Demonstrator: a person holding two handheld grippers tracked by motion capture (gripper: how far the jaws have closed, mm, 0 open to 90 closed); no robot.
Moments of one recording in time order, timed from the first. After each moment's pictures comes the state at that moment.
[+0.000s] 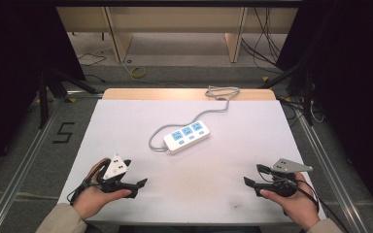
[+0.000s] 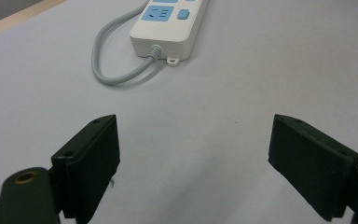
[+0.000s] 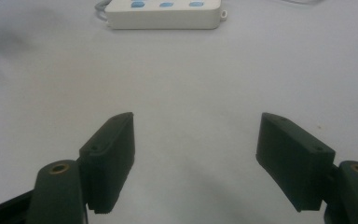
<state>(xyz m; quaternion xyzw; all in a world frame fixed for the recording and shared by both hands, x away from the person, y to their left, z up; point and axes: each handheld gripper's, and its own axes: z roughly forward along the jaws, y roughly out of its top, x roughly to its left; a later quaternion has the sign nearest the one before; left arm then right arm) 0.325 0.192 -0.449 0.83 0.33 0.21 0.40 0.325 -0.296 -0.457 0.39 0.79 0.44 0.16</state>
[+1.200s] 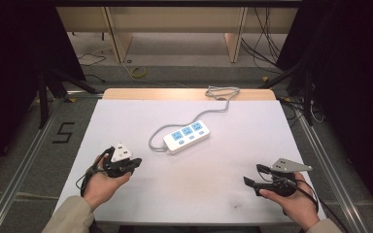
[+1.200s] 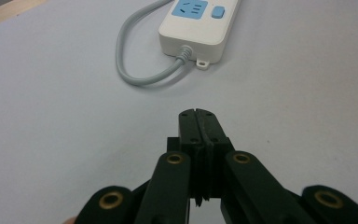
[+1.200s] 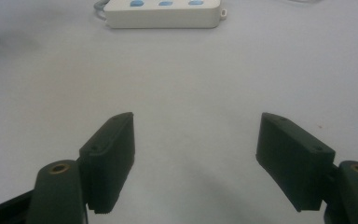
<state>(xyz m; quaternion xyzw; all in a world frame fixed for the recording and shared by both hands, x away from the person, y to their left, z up) 0.358 0.182 -0.437 0.83 0.38 0.20 0.36 0.326 -0.296 -0.457 0.39 0.79 0.44 0.16</state>
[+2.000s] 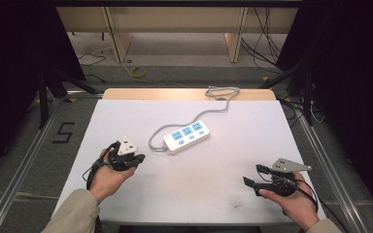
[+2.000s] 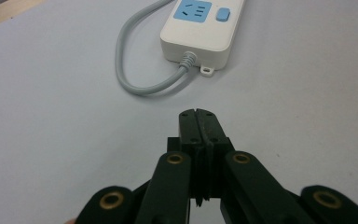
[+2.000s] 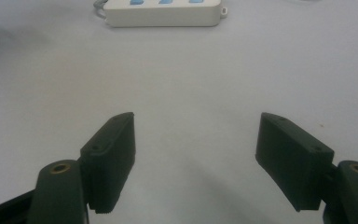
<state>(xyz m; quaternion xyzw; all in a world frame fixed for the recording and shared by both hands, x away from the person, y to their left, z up) 0.373 0.174 -0.435 0.83 0.38 0.19 0.35 0.327 -0.295 -0.458 0.39 0.80 0.43 0.16</state>
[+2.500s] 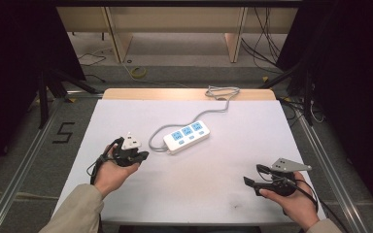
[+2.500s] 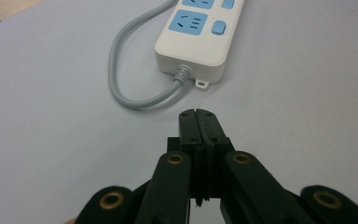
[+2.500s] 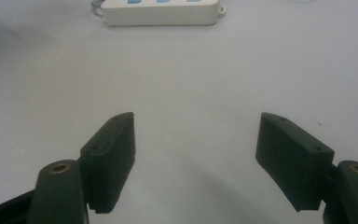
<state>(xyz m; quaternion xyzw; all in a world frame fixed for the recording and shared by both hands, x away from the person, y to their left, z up) 0.383 0.165 -0.431 0.83 0.38 0.18 0.36 0.327 -0.296 -0.459 0.40 0.79 0.43 0.16</state>
